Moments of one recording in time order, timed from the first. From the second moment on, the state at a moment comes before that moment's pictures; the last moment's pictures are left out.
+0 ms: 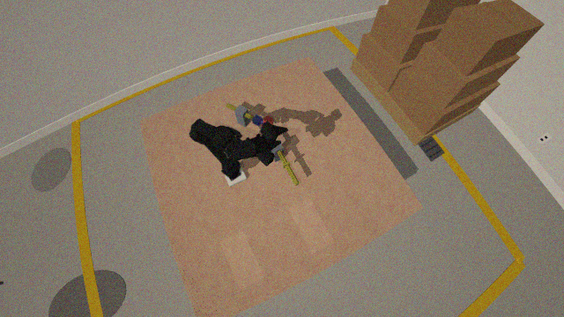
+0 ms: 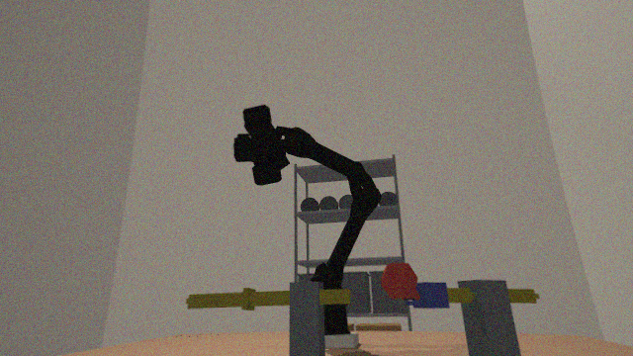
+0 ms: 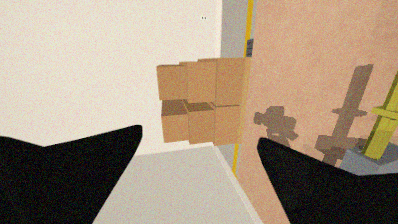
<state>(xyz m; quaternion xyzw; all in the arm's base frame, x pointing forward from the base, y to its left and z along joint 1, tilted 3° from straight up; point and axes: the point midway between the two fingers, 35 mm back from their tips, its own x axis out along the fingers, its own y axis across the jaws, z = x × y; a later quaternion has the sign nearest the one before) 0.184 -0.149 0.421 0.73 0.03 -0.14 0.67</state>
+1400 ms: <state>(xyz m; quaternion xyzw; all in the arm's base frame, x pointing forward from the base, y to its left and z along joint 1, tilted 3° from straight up) 0.319 -0.085 0.328 0.56 0.38 -0.15 0.72</state>
